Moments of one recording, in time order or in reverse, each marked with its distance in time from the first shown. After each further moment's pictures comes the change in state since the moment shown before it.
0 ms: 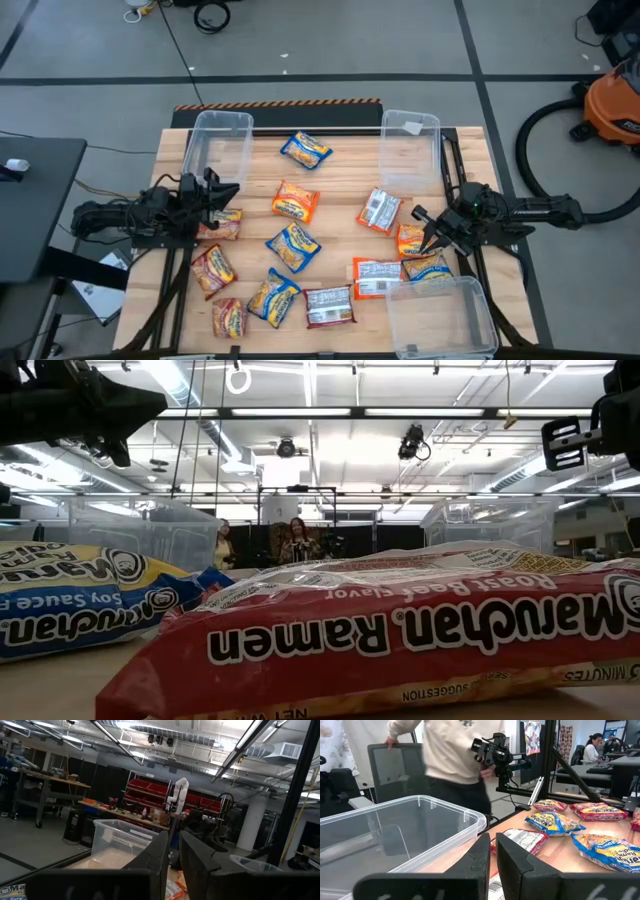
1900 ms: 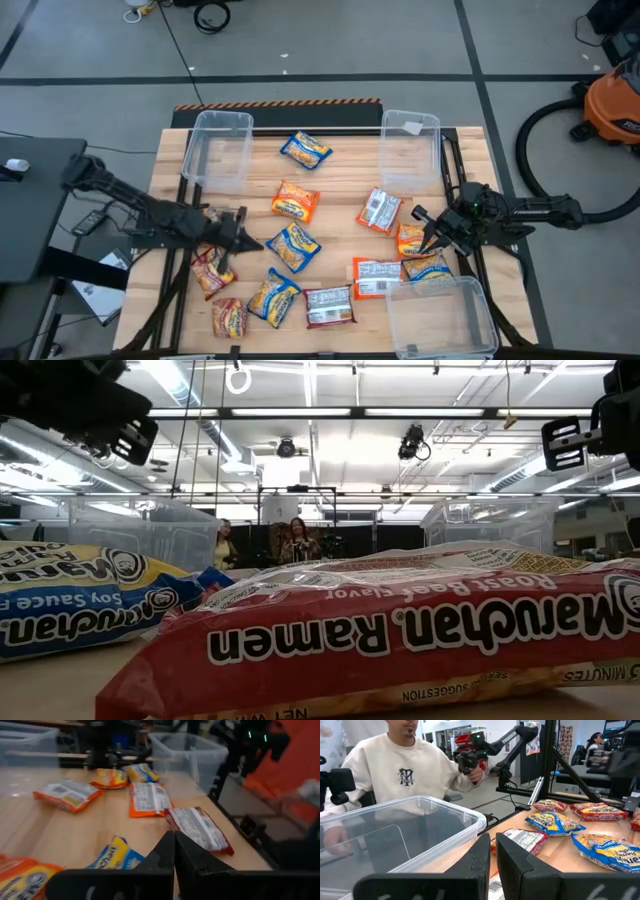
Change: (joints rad) left arm -0.448 0.788 0.223 0.044 0.064 0.063; right arm 0.000 0.000 0.000 0.000 0.000 0.000
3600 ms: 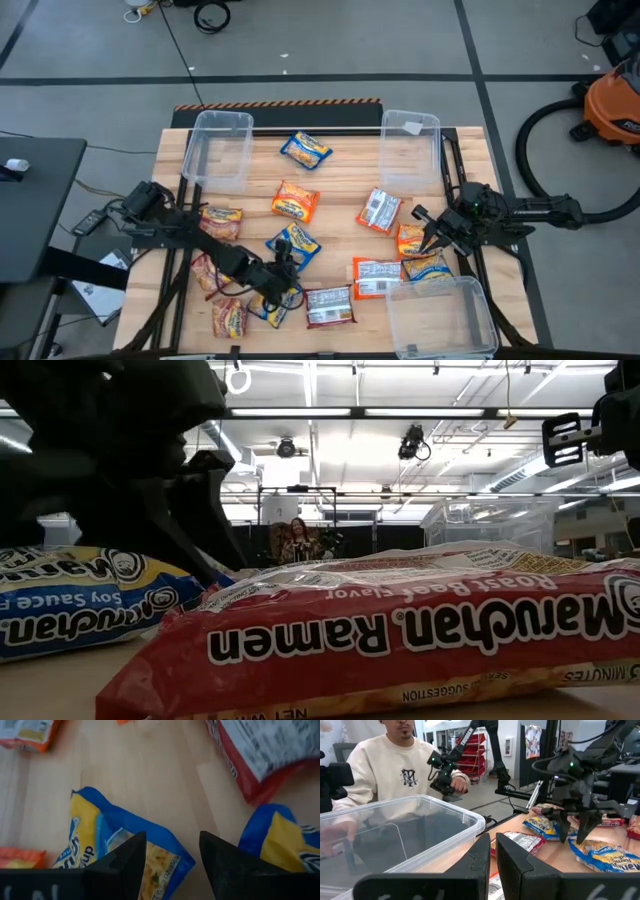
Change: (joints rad) left arm -0.098 0.977 0.624 -0.384 -0.298 0.121; right arm 0.000 0.000 0.000 0.010 0.000 -0.034
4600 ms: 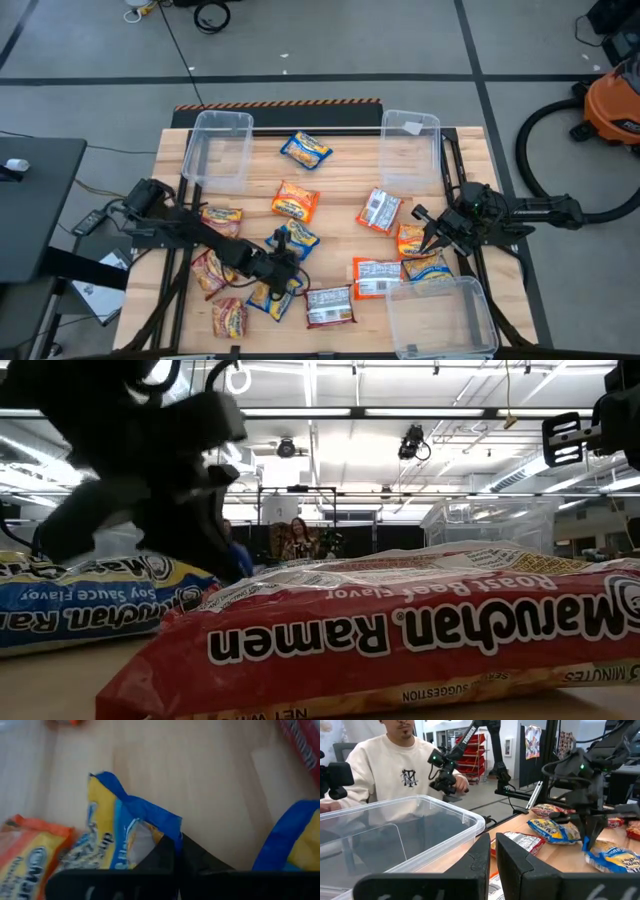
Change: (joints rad) left arm 0.071 -0.037 -0.004 -0.062 -0.028 -0.071; right arm 0.000 0.000 0.000 0.003 0.000 0.000
